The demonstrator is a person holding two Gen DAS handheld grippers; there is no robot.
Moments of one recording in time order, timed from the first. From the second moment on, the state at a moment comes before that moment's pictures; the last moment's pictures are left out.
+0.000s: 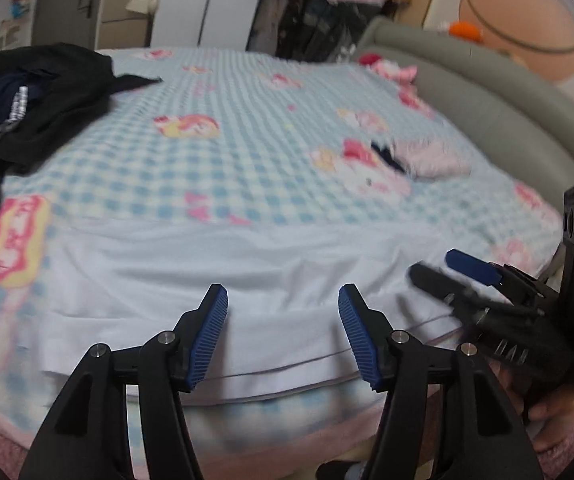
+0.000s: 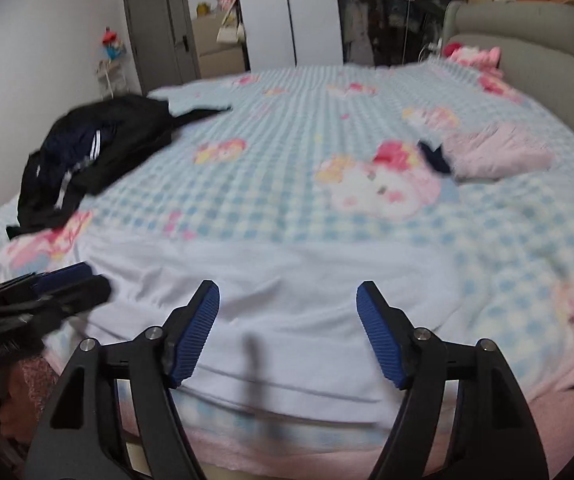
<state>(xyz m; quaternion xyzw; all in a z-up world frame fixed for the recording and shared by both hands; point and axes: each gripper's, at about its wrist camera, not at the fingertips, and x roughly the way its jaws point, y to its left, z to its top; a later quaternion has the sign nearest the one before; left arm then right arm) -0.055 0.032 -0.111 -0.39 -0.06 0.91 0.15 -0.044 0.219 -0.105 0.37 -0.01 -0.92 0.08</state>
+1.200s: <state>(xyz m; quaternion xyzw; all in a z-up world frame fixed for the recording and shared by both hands) -0.030 0.056 -0.124 -0.39 0.09 0.91 0.11 -0.023 0.230 -0.134 0.43 0.01 -0.90 0.07</state>
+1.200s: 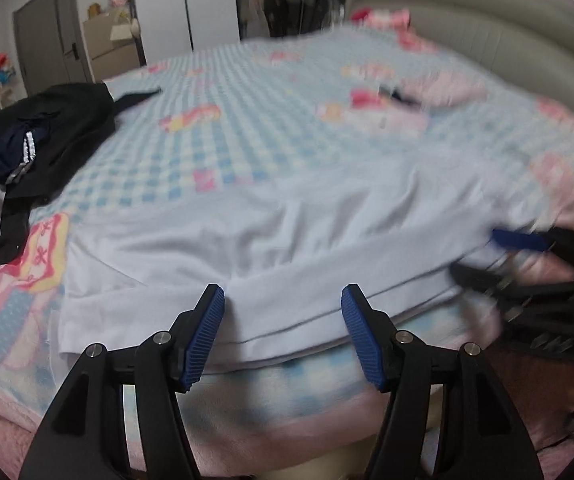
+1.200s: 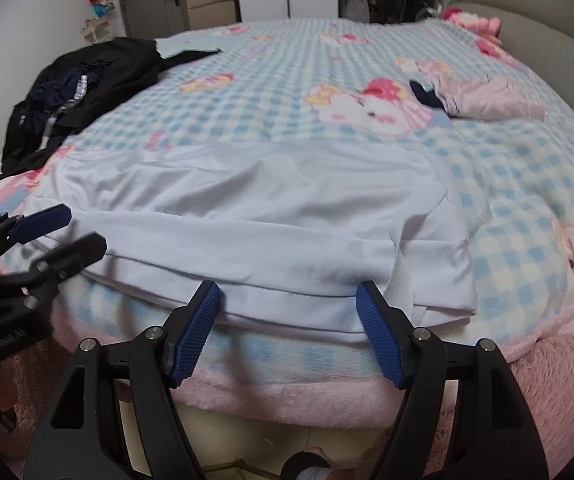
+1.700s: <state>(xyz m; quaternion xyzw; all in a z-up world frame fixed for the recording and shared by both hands) -0.041 0.060 -0.122 -0.39 0.07 0.91 0.13 -0.023 0.235 -0.134 0.43 -0.01 -0.90 0.07</state>
